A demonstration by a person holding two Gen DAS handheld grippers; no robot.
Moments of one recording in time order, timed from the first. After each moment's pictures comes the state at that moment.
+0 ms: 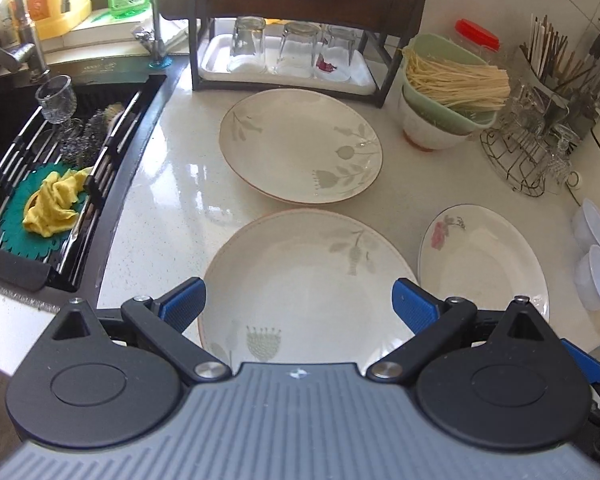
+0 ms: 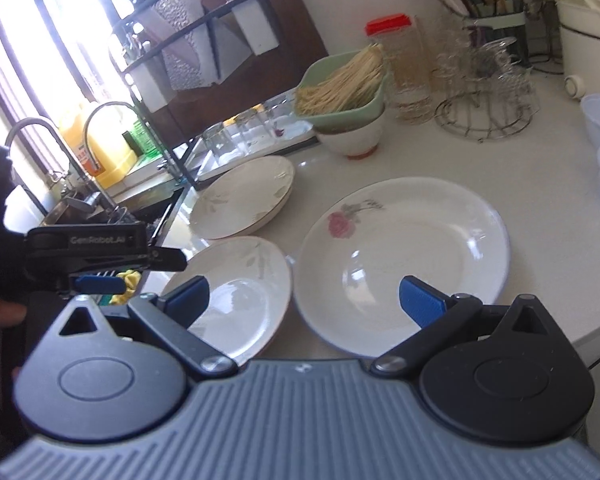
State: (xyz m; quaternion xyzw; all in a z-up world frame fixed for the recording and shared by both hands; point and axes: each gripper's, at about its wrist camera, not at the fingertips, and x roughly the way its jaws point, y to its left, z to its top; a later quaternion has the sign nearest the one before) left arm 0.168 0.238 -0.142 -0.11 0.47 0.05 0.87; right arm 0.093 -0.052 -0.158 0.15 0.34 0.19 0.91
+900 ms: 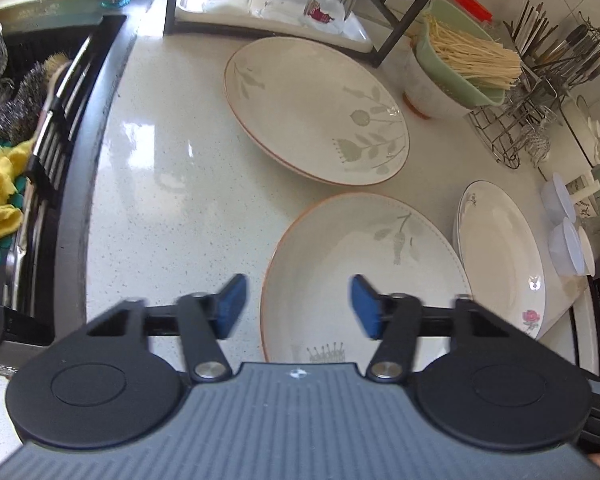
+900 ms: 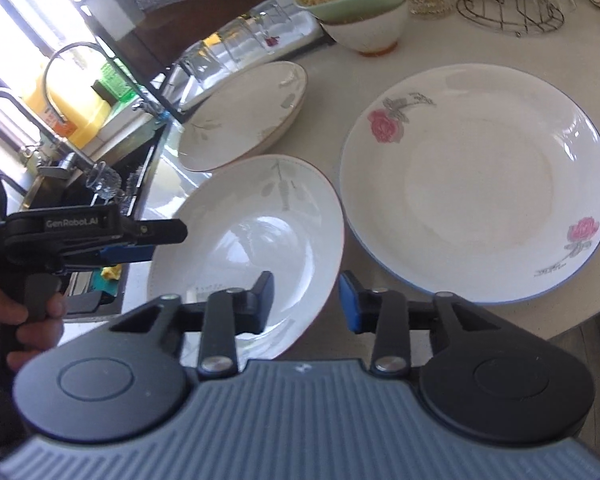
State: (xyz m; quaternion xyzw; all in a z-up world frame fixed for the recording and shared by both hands) left arm 0.205 0.325 -0.203 -0.17 0.52 -0.08 0.83; right arm 0.124 0.018 -0.204 0.17 0.46 0.16 0.86
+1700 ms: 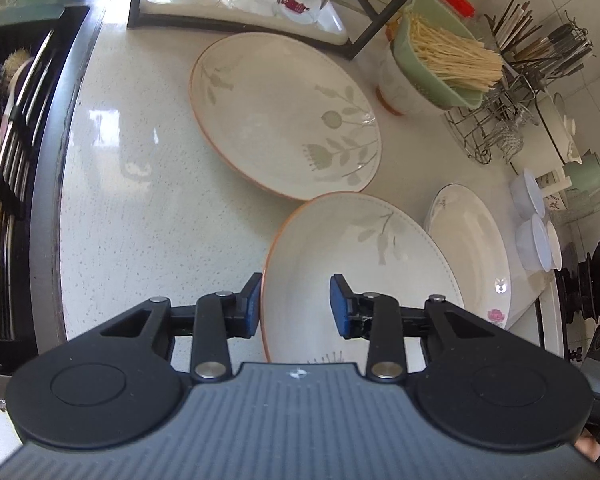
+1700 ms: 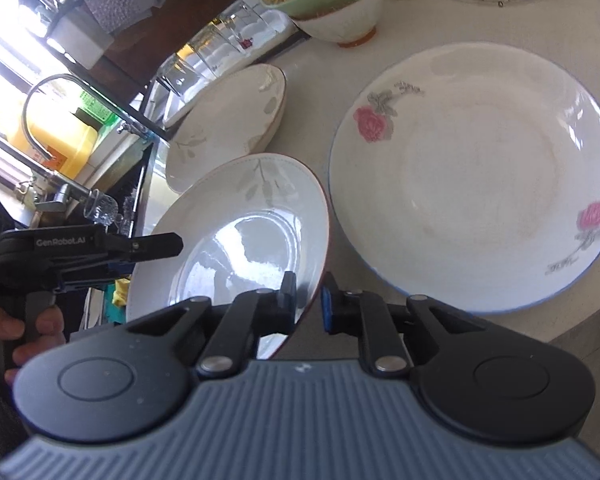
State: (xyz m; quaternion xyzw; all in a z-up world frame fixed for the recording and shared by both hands) left arm 0.233 0.328 -0.189 -0.19 0.54 -0.13 0.81; right arm 0.138 0.010 -0.196 0.23 0.47 0.14 0.84
